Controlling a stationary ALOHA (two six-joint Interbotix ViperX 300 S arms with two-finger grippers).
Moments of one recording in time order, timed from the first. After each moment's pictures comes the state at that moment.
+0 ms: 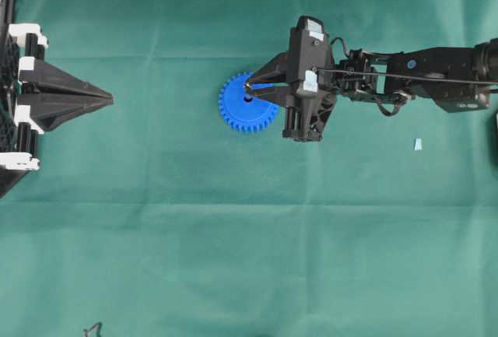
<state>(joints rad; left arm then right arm) 0.00 -0.97 1.17 0.02 -0.21 -0.01 -0.14 0.11 0.65 0.09 -0.27 0.02</state>
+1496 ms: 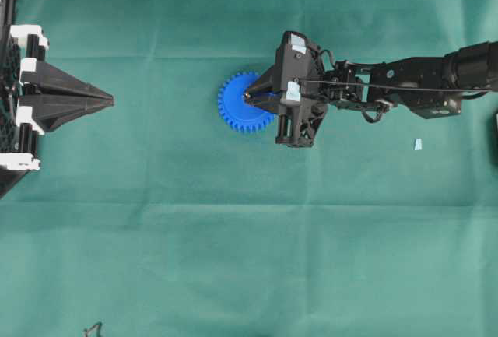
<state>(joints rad) 0.00 -0.96 1.17 0.02 -0.19 -0.01 -0.14 0.23 0.63 0.10 -0.28 0.02</state>
